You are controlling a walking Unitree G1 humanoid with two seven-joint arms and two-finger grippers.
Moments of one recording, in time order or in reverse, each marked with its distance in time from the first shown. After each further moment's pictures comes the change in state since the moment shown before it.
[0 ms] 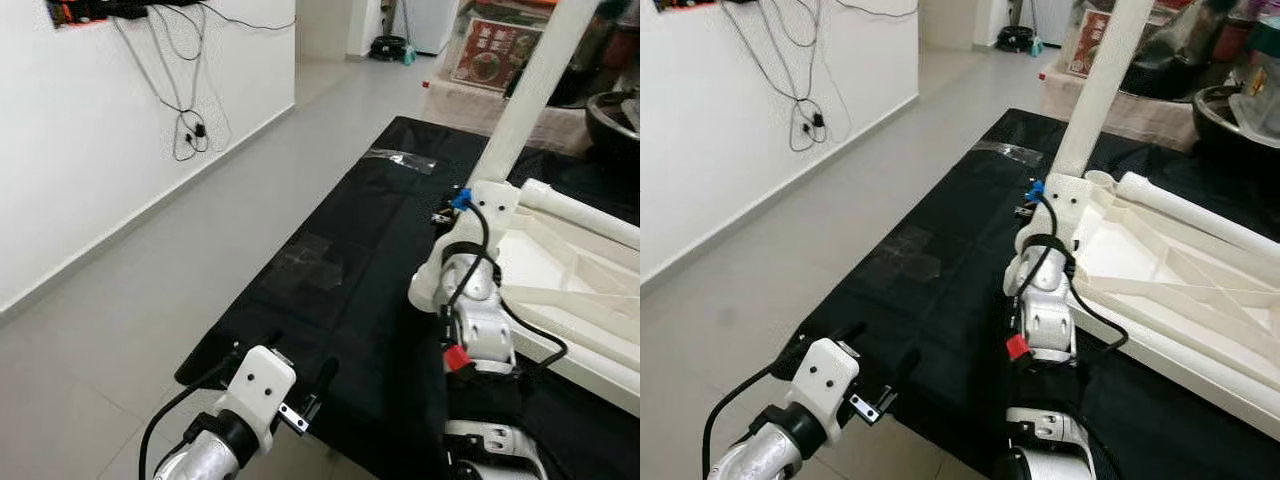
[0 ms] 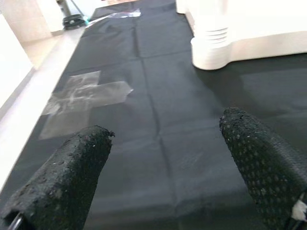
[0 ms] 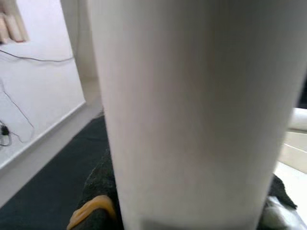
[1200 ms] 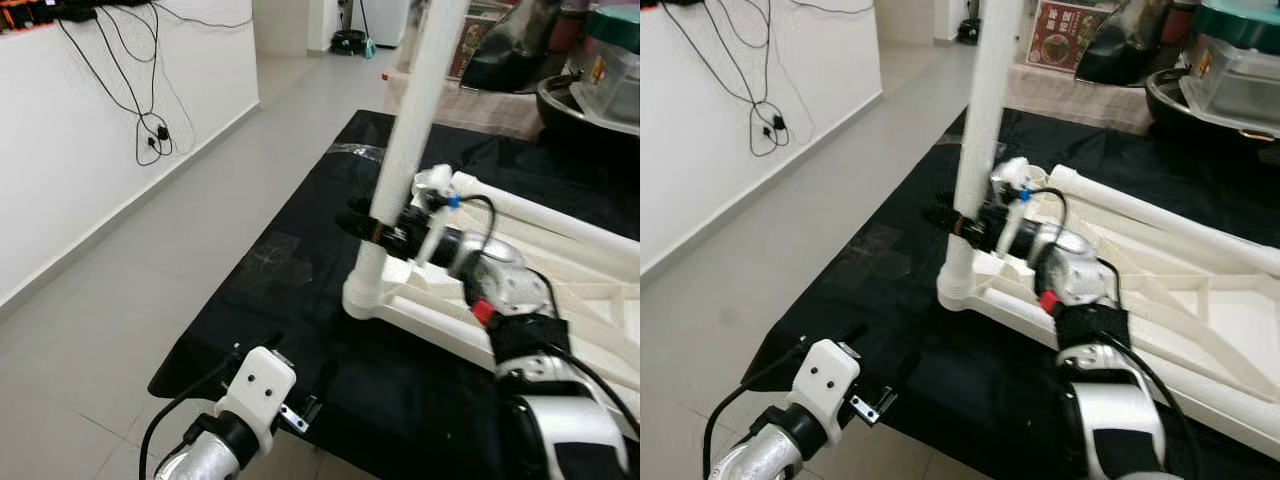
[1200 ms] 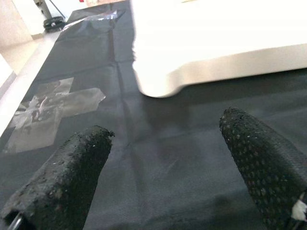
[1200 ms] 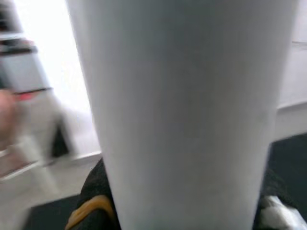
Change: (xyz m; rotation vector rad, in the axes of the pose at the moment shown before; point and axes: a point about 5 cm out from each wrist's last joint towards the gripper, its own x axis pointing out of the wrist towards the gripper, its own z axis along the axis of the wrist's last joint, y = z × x) left arm 0.001 -0.001 -0.001 0.001 0.001 -0.003; right arm 0.028 0.026 0.003 0.061 0.091 1.028
